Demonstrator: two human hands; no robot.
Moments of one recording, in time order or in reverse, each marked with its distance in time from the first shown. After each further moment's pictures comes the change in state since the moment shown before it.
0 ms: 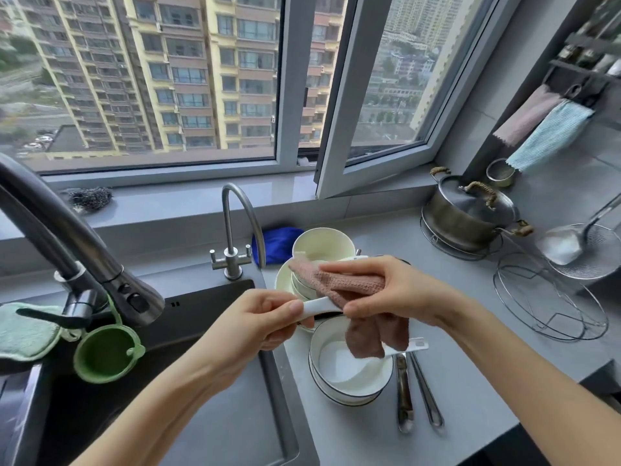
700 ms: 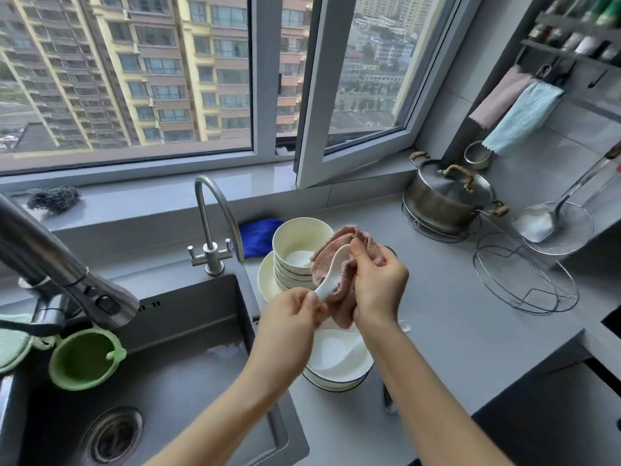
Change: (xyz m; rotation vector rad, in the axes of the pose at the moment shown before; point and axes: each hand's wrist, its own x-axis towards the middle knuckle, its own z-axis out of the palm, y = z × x) left_hand 0.024 -0.015 0.068 0.157 0.323 -0.028; right_hand 0.029 0.028 0.047 0.629 1.252 0.062
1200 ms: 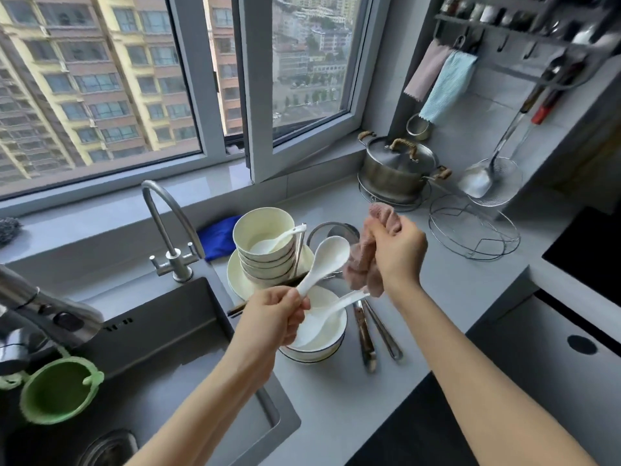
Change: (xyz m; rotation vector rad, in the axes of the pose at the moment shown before) left_hand -0.013 -0.007 0.013 -0.185 -0.205 -0.189; right_hand 0.020 -0.016 -0.078 -0.474 0.191 -0.264
